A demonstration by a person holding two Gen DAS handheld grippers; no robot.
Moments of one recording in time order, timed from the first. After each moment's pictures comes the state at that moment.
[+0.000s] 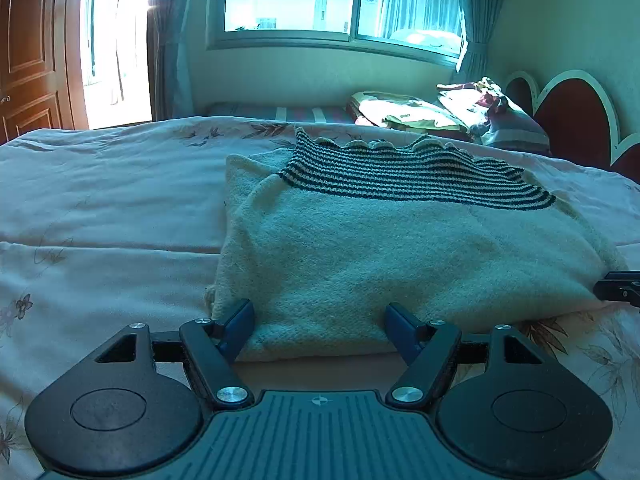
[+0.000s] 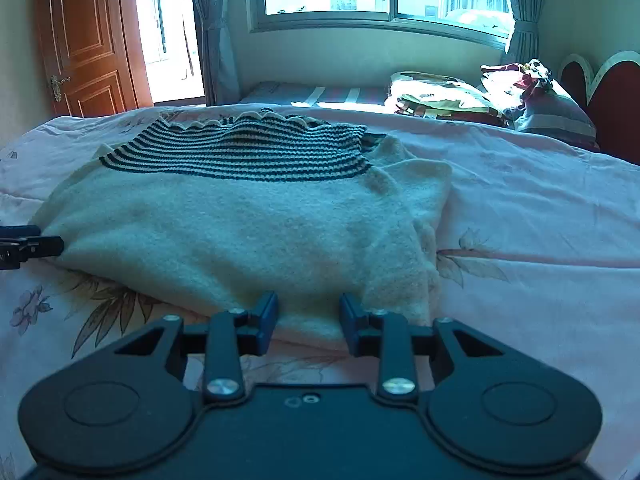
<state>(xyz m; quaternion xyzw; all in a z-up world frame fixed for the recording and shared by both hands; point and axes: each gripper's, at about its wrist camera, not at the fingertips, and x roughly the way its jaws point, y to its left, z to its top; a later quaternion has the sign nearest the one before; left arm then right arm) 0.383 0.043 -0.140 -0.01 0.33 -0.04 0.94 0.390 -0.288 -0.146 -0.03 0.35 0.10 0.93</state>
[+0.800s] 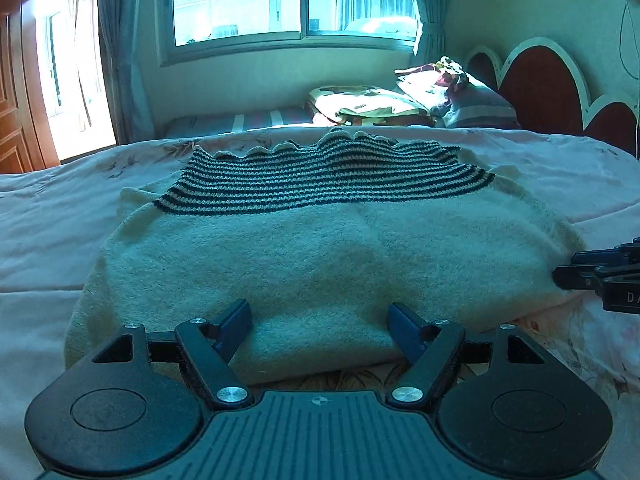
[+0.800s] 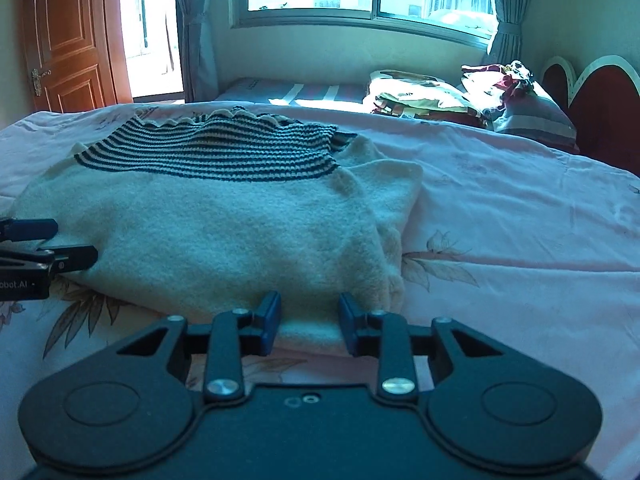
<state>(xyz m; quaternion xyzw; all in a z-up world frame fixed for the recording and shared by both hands) 0.388 -0.050 -0.138 0.05 0.32 -0.08 0.94 0.388 -0.304 -0.147 -0.04 0.35 0.07 0.93</state>
